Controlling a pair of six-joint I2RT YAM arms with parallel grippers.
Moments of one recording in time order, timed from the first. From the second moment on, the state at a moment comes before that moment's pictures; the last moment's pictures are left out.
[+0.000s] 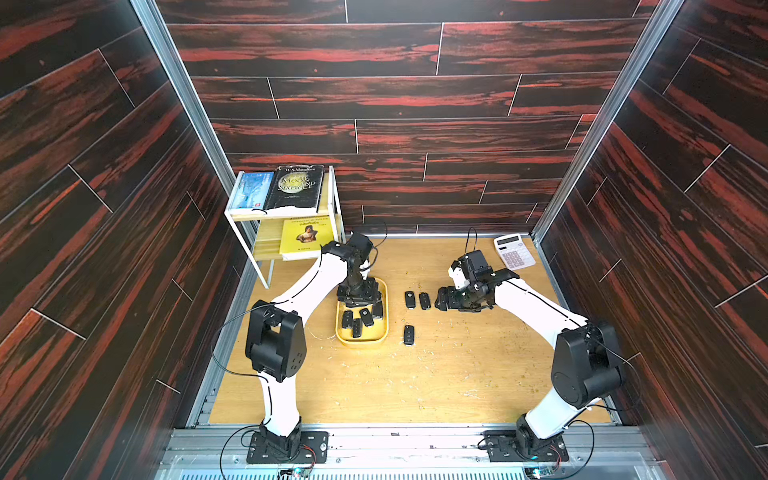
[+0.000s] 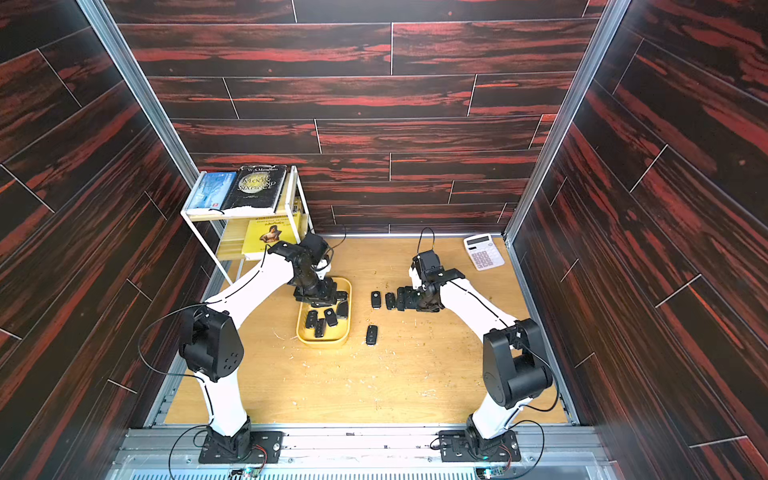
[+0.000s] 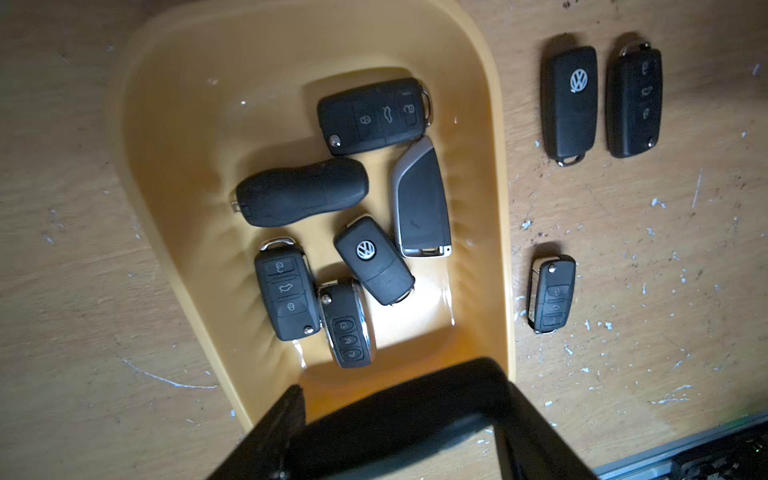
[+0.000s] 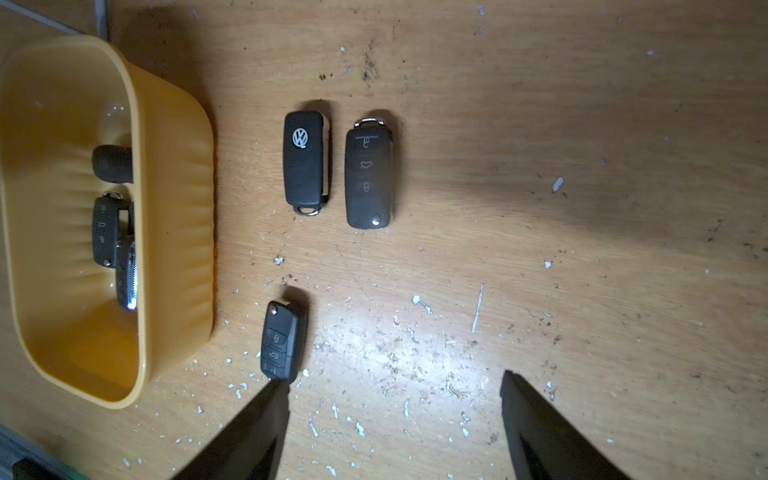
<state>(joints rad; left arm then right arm) -0.39 1.93 1.74 -1.17 0.15 -0.27 0.40 1.68 1.26 -0.72 -0.19 0.31</state>
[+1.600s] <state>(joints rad) -0.32 2.14 1.67 -0.80 0.03 -0.35 0.40 1.68 1.20 -0.70 -0.20 0.31</state>
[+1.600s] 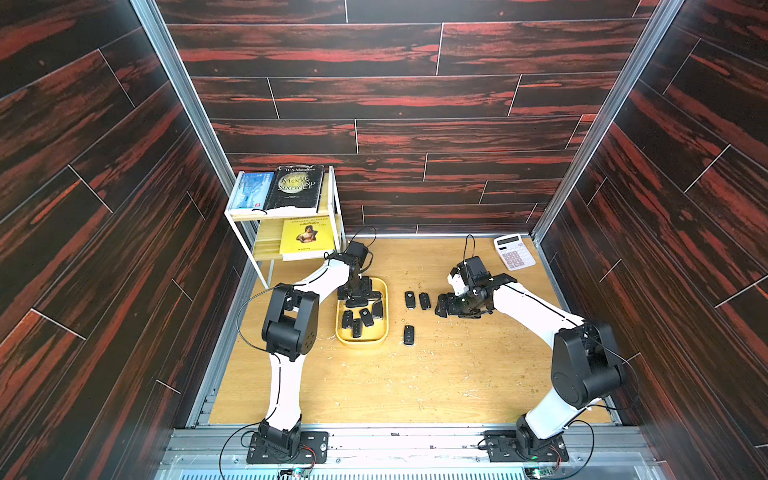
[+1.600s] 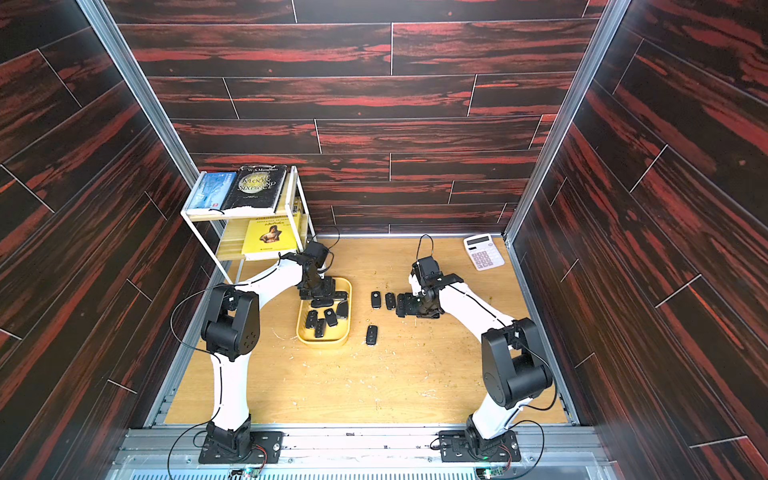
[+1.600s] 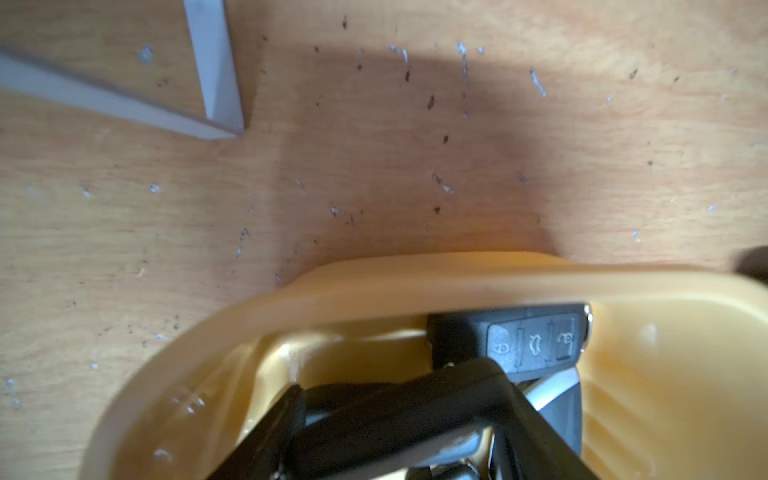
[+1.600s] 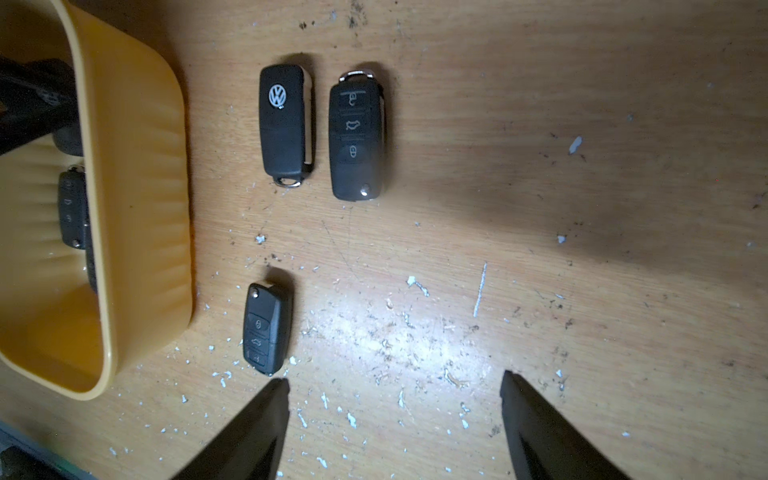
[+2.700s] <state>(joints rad) -0.32 2.14 1.67 -0.77 0.08 -0.34 0.40 1.67 1.20 -0.70 -0.20 0.31</state>
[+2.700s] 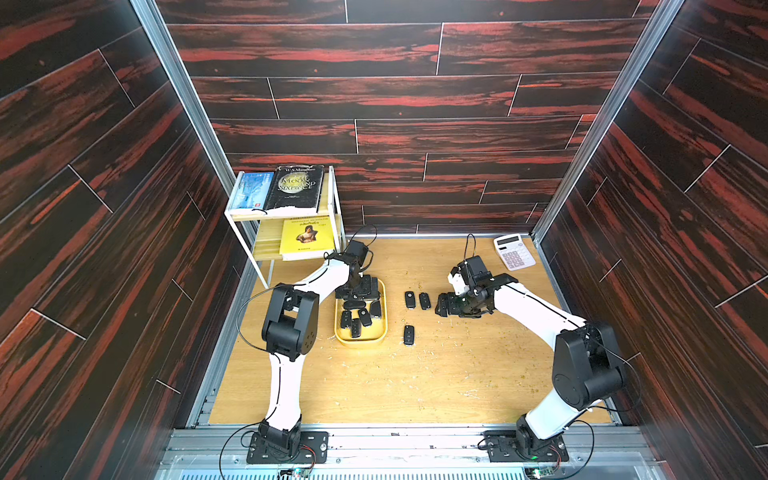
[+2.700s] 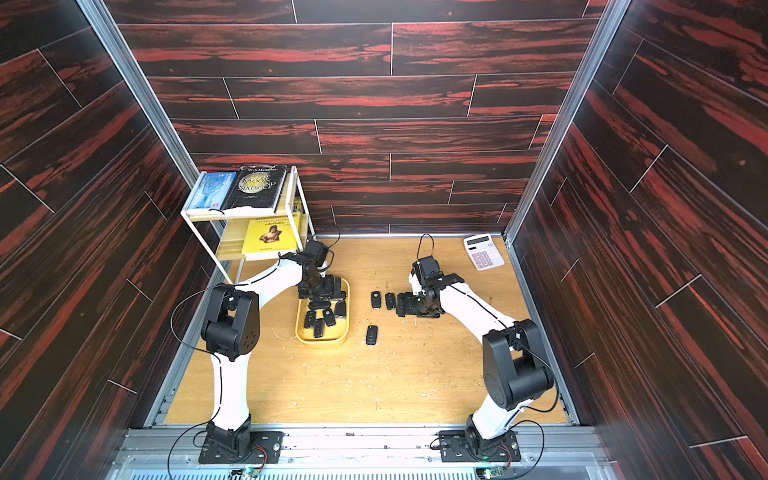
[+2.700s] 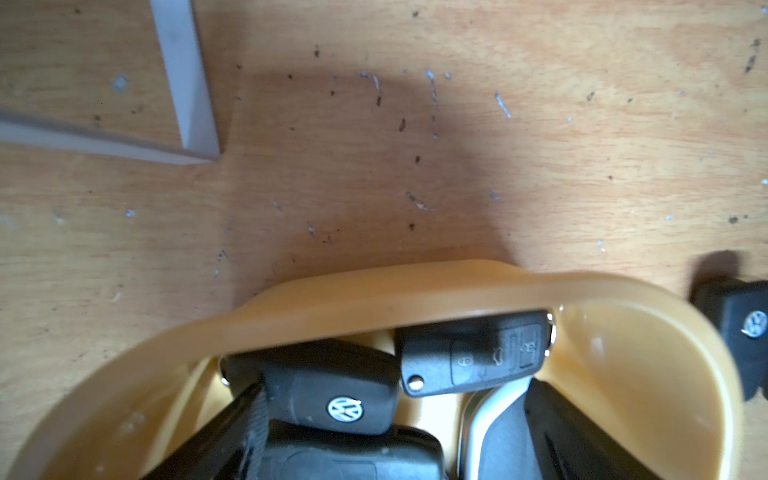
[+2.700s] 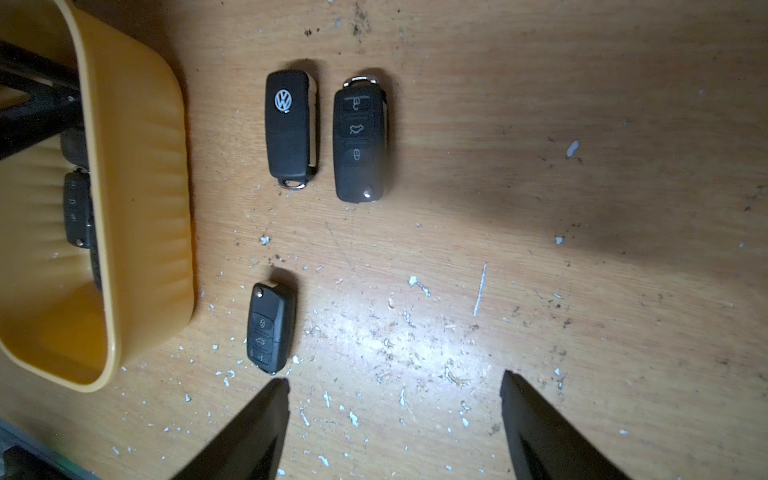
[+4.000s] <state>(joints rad) -0.27 1.17 1.06 0.30 0.66 -1.37 0.48 2.01 1.59 -0.83 -0.04 0.28</state>
